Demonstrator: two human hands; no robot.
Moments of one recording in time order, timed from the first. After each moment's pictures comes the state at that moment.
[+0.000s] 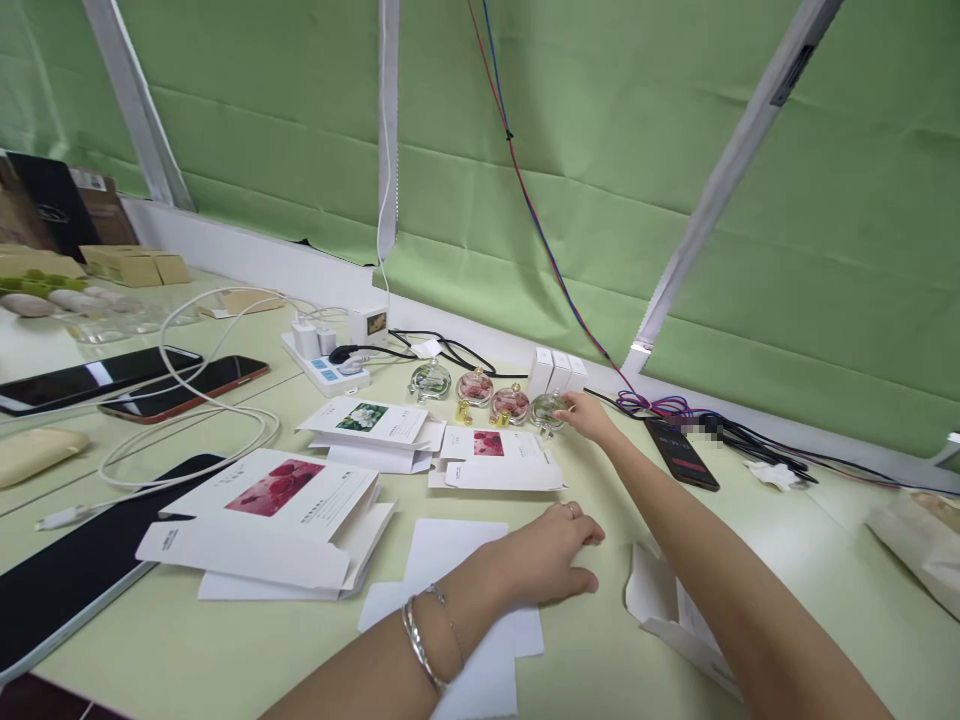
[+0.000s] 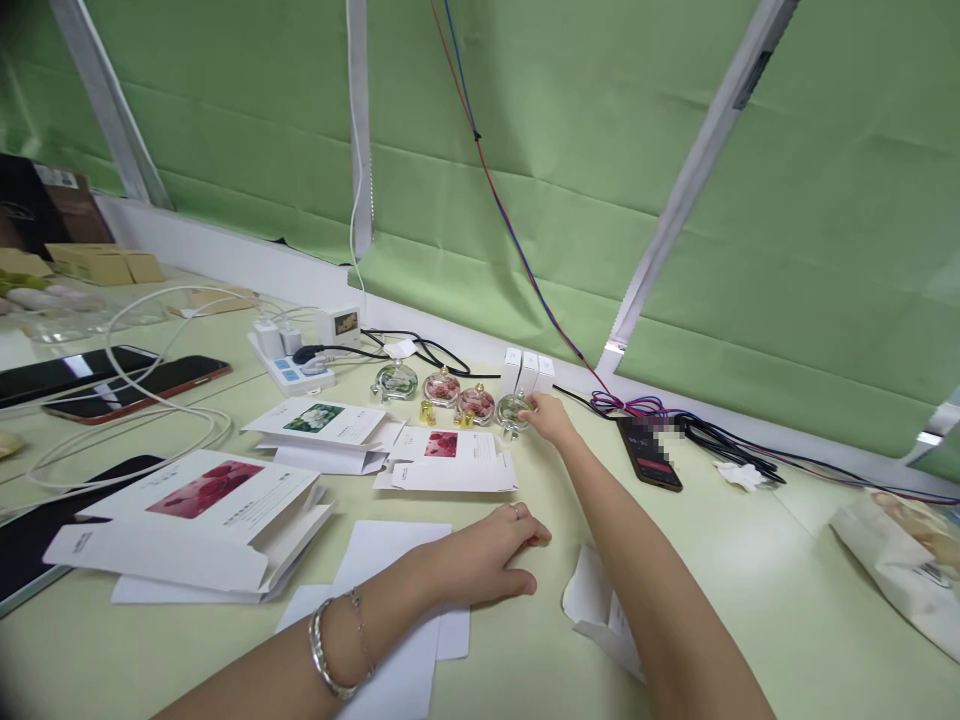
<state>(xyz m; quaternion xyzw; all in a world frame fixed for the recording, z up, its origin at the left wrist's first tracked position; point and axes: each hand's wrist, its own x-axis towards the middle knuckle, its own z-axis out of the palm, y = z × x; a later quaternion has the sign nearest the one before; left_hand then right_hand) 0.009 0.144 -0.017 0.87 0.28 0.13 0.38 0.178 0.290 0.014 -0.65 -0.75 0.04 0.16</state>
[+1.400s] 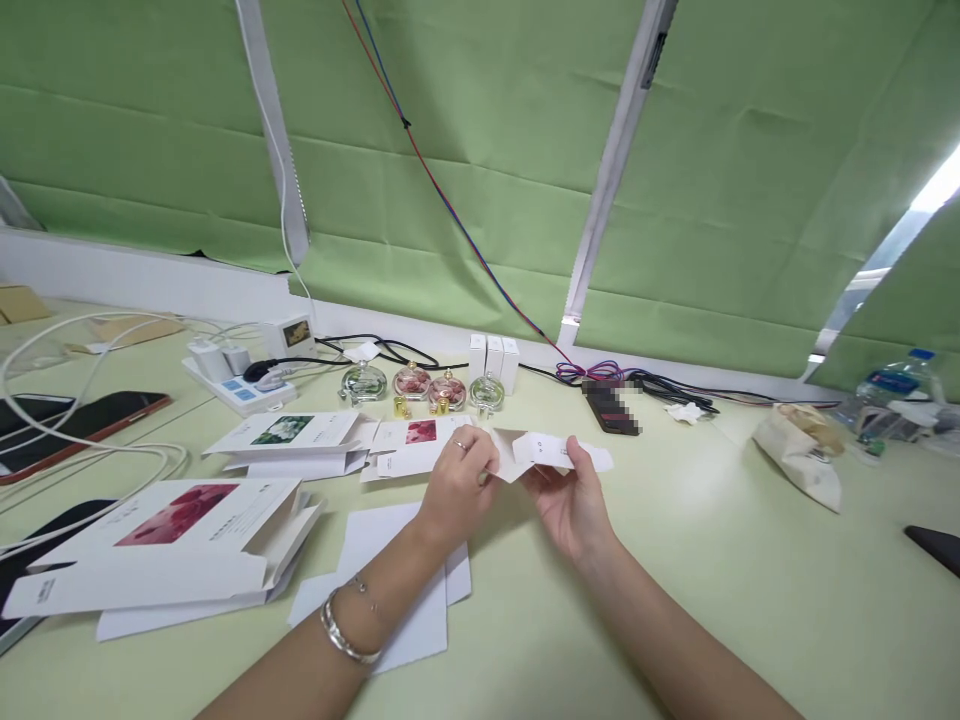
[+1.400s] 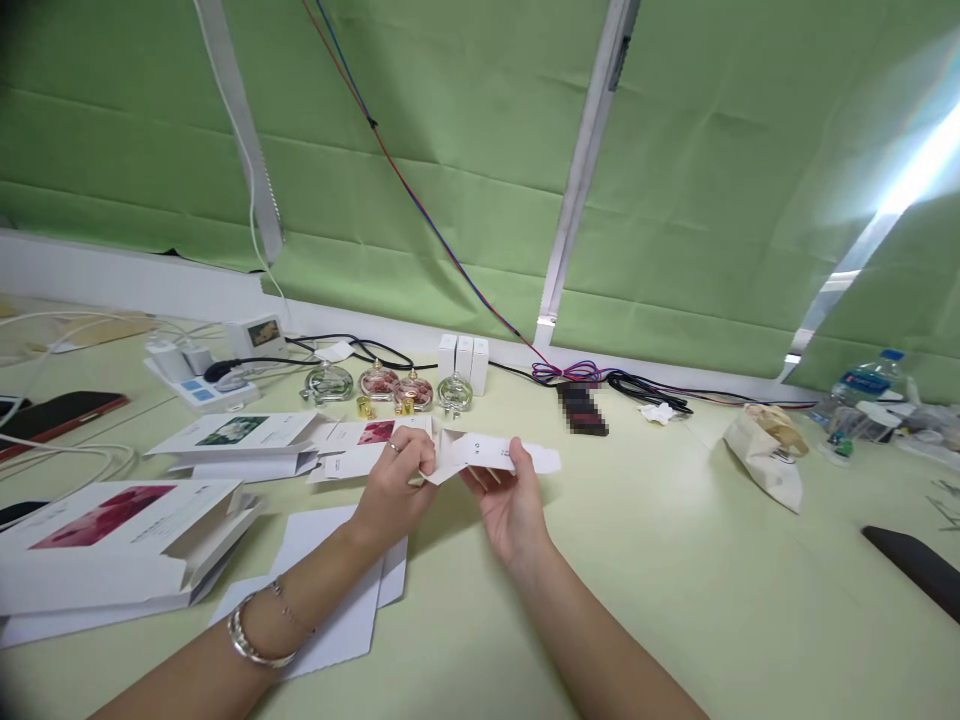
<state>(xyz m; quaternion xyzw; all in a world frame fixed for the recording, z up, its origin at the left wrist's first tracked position) 0.014 0.148 0.000 0.81 0.23 0.54 0.02 0.146 0.098 0.015 -0.28 -0.13 0.59 0.75</state>
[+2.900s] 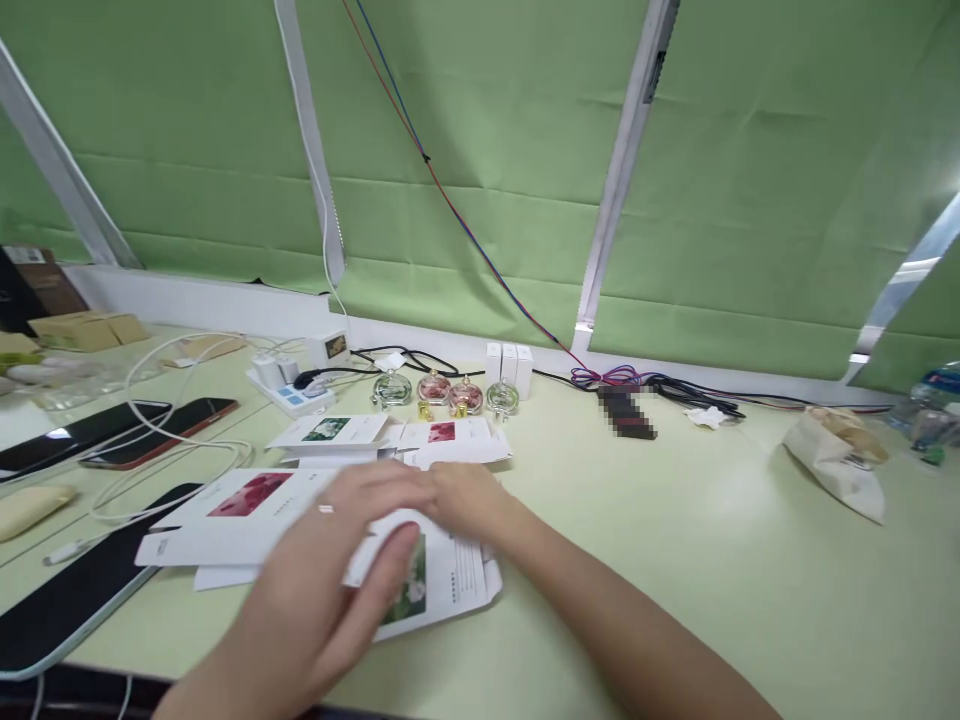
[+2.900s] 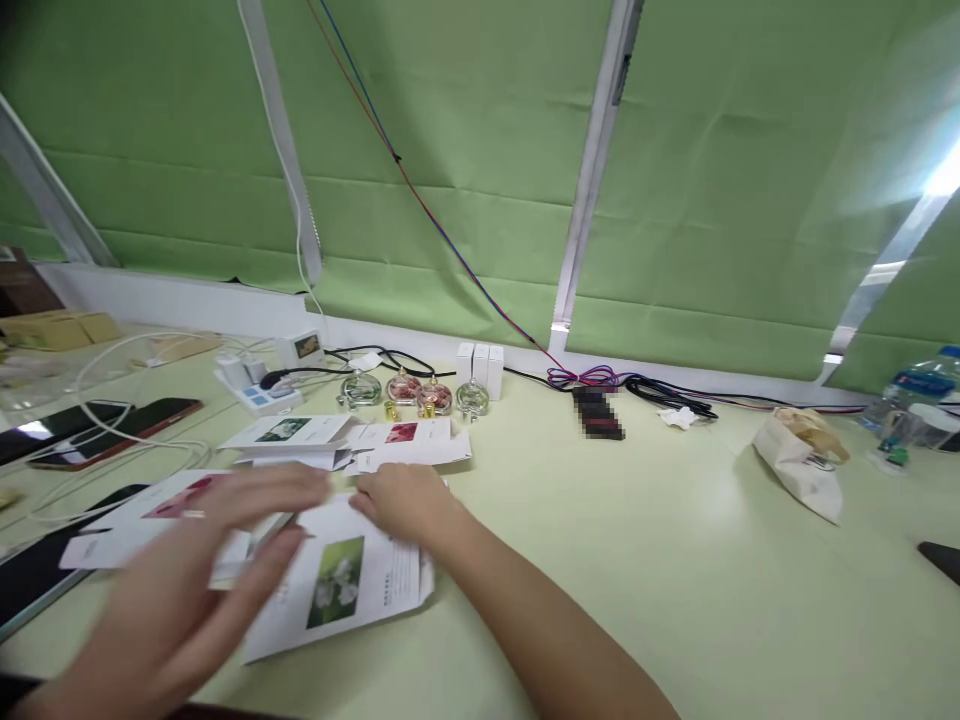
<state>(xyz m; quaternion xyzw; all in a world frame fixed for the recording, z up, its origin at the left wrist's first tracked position) -0.082 0.045 0.078 0.84 0.27 0.46 -0.11 0.063 0.120 0.024 -0.43 -0.89 0.07 0.15</state>
